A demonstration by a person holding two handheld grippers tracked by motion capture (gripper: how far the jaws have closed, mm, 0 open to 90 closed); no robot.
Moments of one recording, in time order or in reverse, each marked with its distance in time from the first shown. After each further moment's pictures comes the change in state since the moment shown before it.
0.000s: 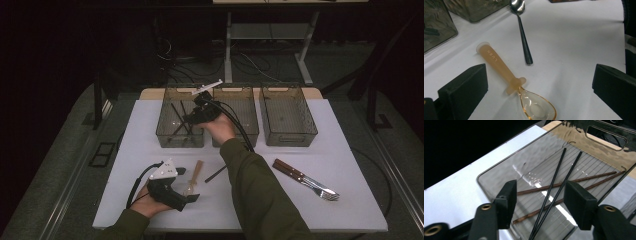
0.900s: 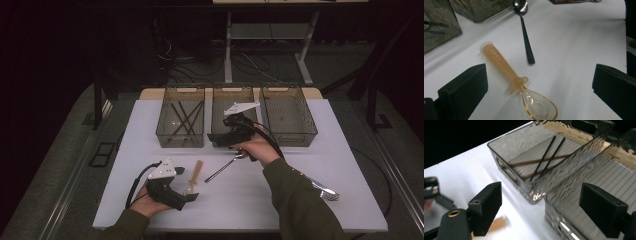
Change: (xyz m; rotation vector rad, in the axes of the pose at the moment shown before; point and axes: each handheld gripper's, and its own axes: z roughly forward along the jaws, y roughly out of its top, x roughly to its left) left arm 0.000 -0.001 -0.003 -0.014 0.012 -0.028; right arm -0.004 -0.077 -0.080 -0.078 -0.034 -0.038
